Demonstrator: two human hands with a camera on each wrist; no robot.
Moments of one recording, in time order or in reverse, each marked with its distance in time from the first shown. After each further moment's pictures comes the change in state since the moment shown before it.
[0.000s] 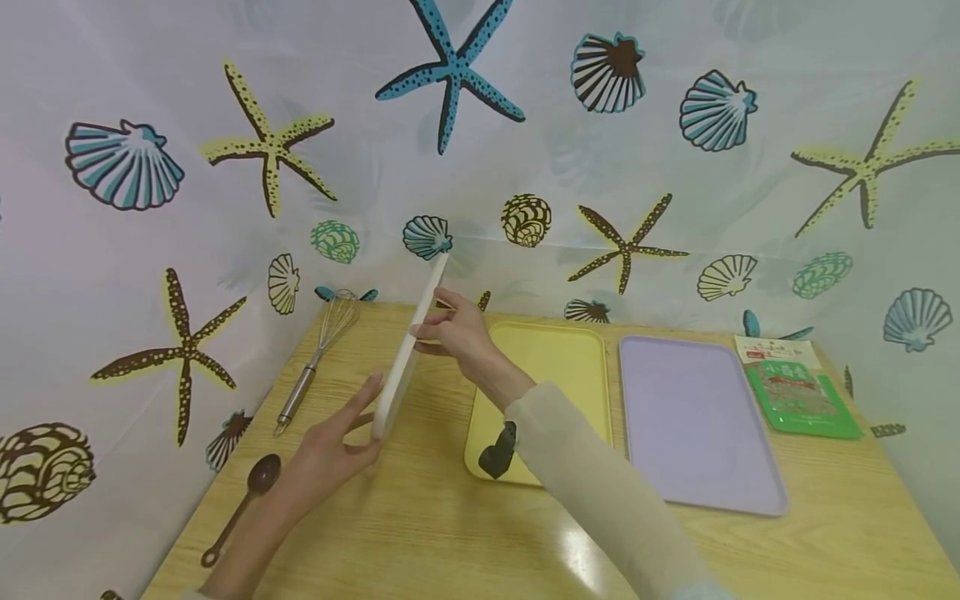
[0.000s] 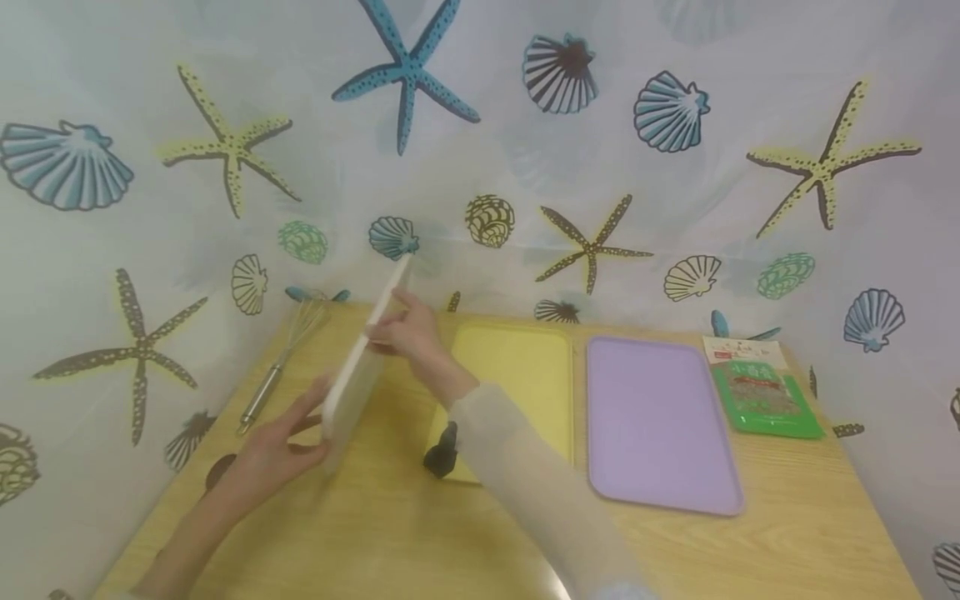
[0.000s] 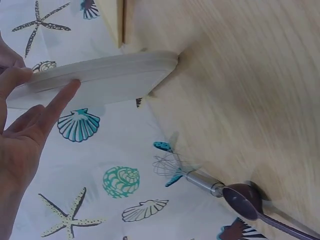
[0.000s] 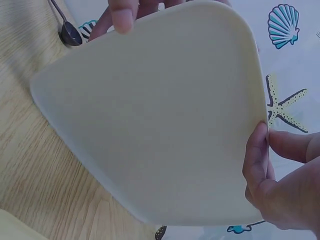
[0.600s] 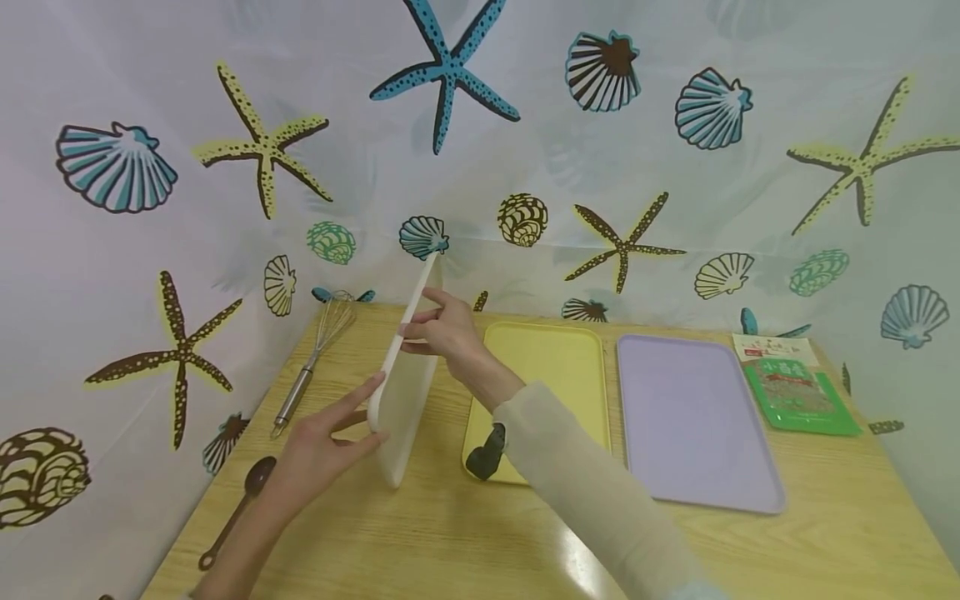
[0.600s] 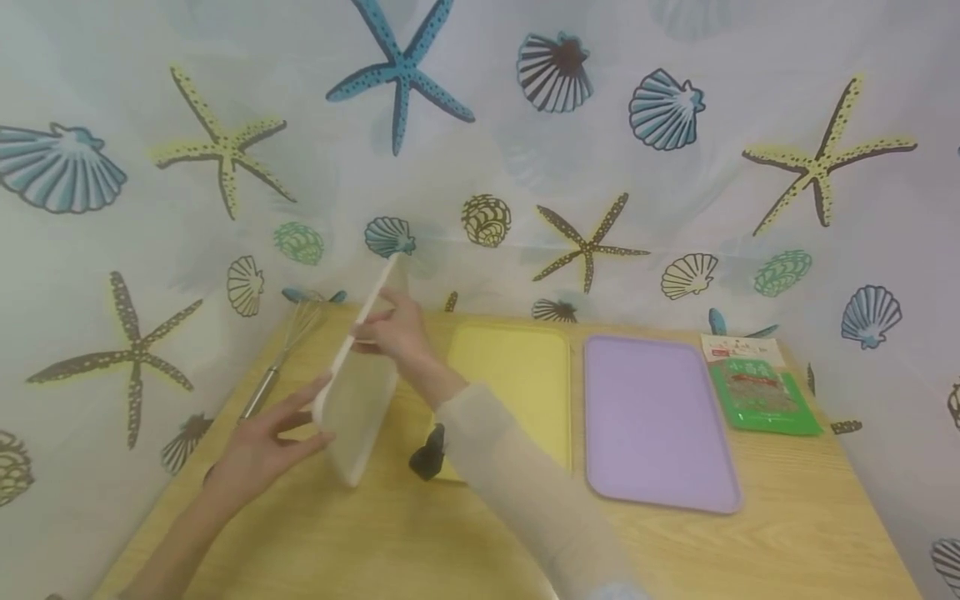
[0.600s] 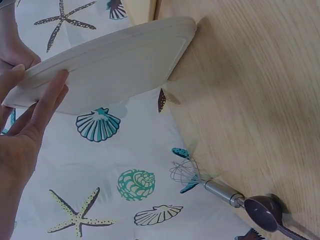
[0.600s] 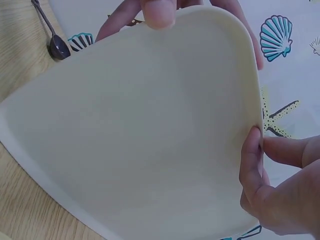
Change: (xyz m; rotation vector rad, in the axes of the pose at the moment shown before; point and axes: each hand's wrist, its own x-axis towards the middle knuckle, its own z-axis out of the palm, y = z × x) left_hand 0.007 0.025 -0.007 0.002 0.106 -0.026; right_hand -0.006 -0.010 0.012 -0.017 0.014 0.004
